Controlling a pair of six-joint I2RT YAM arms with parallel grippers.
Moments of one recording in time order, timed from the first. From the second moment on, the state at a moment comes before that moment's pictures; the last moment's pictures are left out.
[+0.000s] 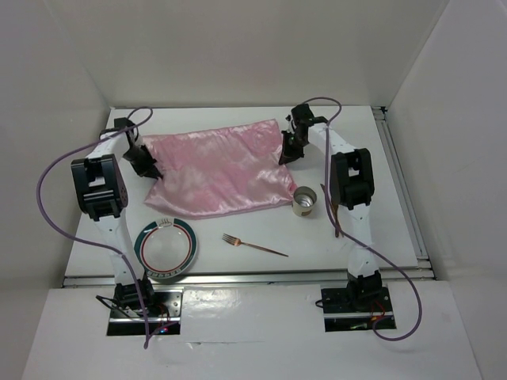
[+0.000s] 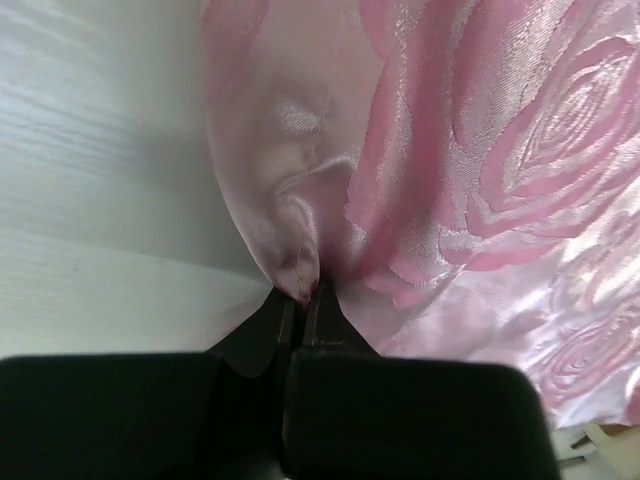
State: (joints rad) left arm 0.24 2.20 1.71 -0.84 0.24 -0.39; right arm 0.24 2.41 2.03 -0.74 -0.28 0.28
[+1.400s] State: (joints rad) left arm 0.25 1.89 1.70 -0.98 0.08 -0.38; right arm 0.19 2.13 1.78 -0.76 -0.16 0.35
